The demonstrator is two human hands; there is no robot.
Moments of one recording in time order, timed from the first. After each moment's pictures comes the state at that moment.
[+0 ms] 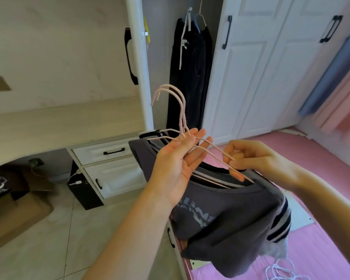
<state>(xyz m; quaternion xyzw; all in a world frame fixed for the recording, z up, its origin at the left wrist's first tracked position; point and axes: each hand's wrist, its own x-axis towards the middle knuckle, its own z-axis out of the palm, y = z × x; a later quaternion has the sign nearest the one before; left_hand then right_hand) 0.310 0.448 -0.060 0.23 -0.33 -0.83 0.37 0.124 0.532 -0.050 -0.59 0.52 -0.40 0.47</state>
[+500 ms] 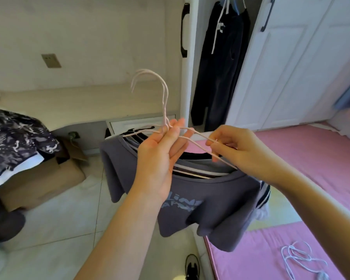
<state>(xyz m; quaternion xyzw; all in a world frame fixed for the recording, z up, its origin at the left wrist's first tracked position) 0.457 0.504 -0.071 0.31 -0.36 -0.73 0.50 0.283 0.554 -0.059 -0.65 0.62 -0.35 0.27</state>
